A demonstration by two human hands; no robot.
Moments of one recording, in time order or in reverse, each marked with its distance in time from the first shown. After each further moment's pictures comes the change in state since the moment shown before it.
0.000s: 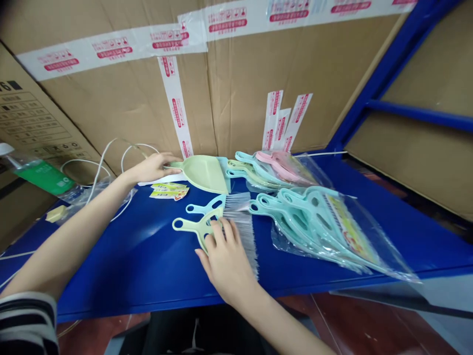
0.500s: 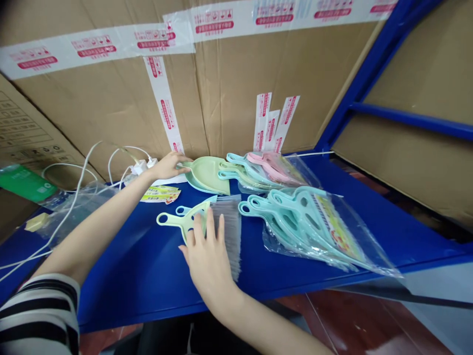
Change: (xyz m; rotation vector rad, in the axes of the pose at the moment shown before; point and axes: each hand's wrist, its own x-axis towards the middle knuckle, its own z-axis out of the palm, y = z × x) left_hand 0.062 -0.002 0.037 0.045 0.004 0.081; right_hand 0.019 -0.018 0.007 -0.040 -0.077 0.111
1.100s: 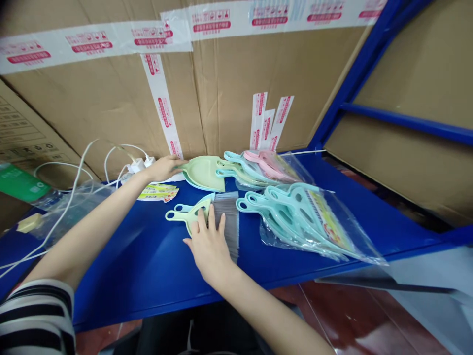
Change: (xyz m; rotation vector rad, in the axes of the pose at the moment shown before) left_hand -0.012 -0.015 0.012 0.162 -0.049 -0.025; right_hand 0.012 0.014 0.015 -0.017 -0.198 0.038
